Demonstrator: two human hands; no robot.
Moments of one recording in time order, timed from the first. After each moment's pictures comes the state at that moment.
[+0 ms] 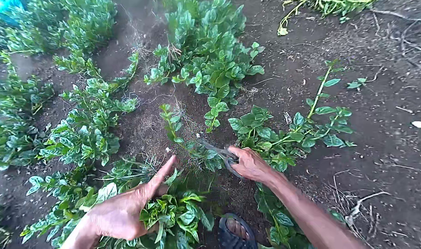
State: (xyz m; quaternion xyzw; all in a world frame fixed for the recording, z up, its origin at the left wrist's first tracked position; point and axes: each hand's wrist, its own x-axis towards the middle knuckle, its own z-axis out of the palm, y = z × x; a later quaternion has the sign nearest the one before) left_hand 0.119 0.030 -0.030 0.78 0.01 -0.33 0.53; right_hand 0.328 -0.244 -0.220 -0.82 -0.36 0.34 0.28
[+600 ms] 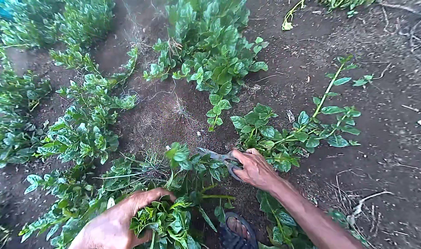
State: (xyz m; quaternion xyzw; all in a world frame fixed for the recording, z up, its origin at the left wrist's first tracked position) left_hand 0.090 0.037 -0.047 0.81 -0.02 -0.24 0.54; right_hand 0.308 -0.258 -0.234 -0.83 -0.44 0.17 0.28
